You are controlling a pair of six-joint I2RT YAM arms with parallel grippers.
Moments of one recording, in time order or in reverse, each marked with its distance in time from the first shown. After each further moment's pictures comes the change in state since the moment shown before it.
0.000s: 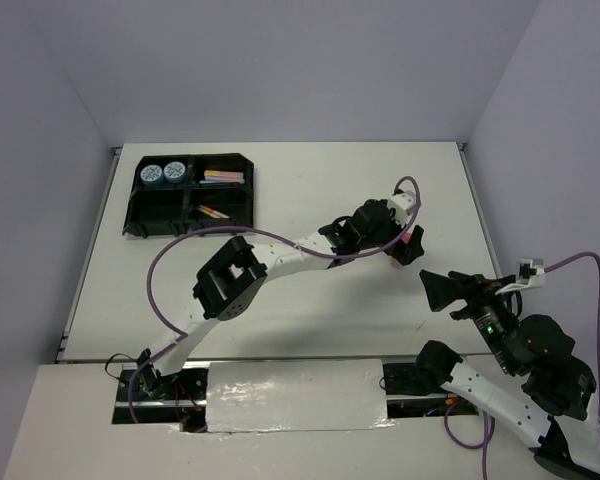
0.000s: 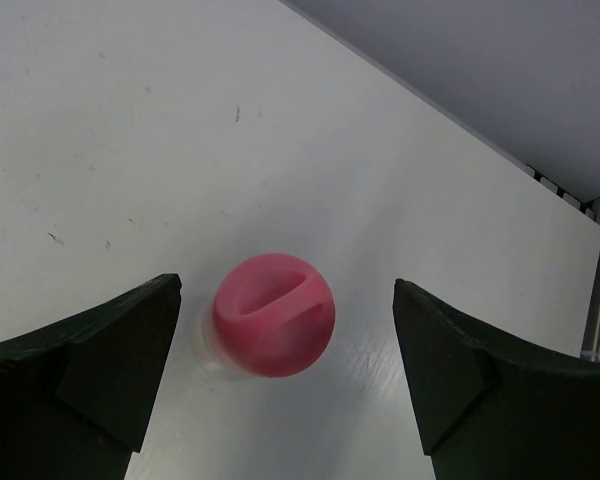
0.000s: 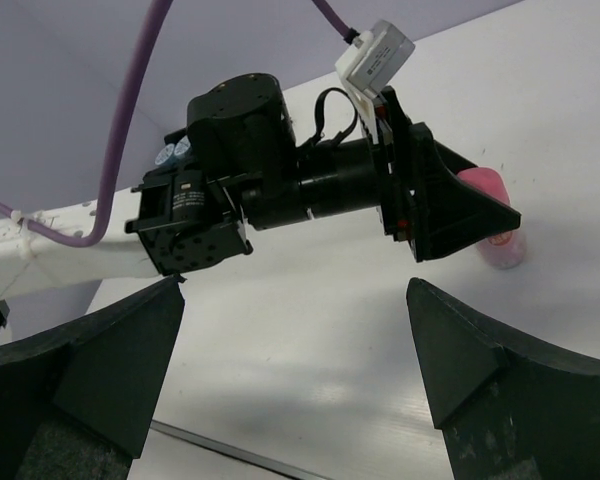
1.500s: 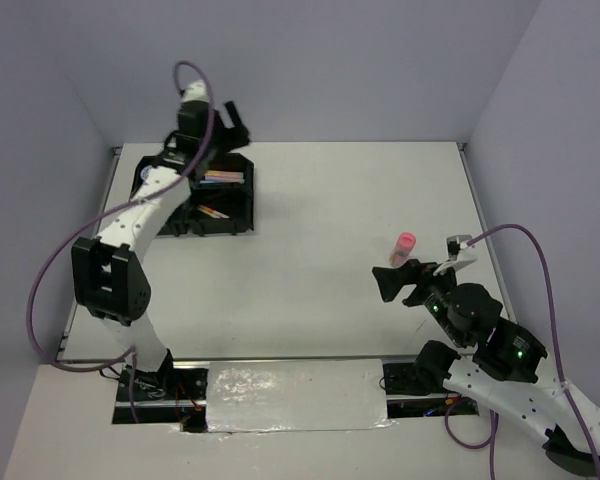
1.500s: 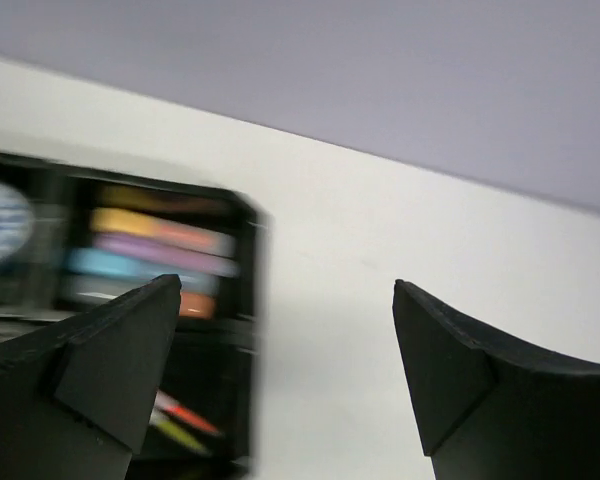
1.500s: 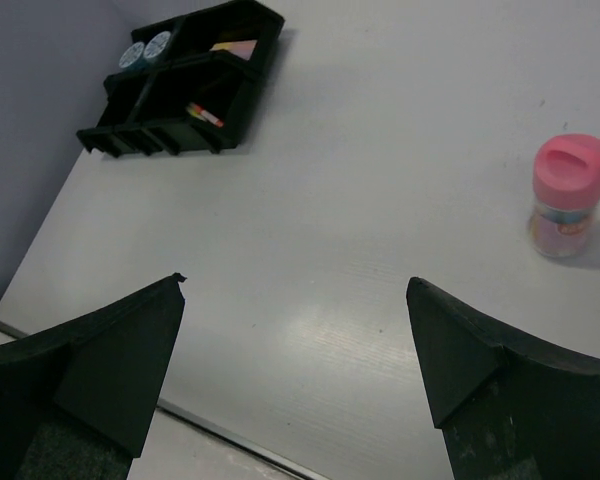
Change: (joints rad) left arm 0.830 -0.518 -0.160 -0.455 -0.269 -0.212; right arm 0.000 0.216 -0.184 0.238 -0.142 -0.047
